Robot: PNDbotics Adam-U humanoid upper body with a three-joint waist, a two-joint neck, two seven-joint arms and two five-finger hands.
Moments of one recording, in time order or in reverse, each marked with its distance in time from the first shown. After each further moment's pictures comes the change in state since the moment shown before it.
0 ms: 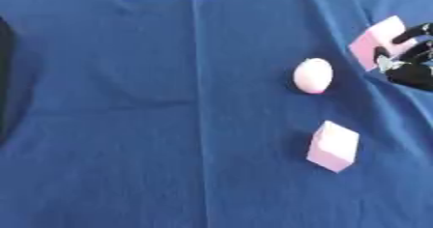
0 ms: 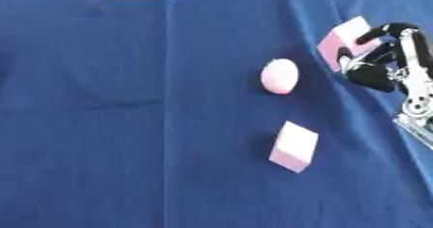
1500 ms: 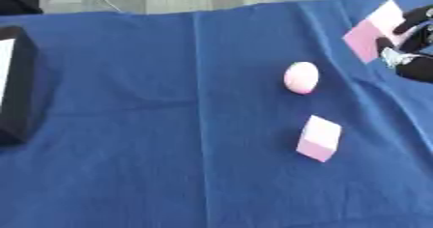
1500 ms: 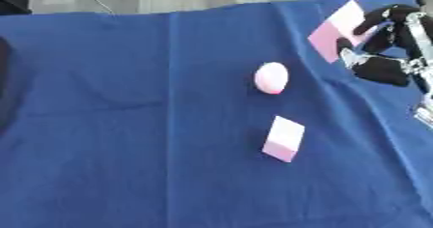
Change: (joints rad) left arm 0.022 0.018 0.000 0.003 0.020 -0.001 0.000; right arm -0.023 -0.044 0.091 -0.025 0.004 -0.208 0.157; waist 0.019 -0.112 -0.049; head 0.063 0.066
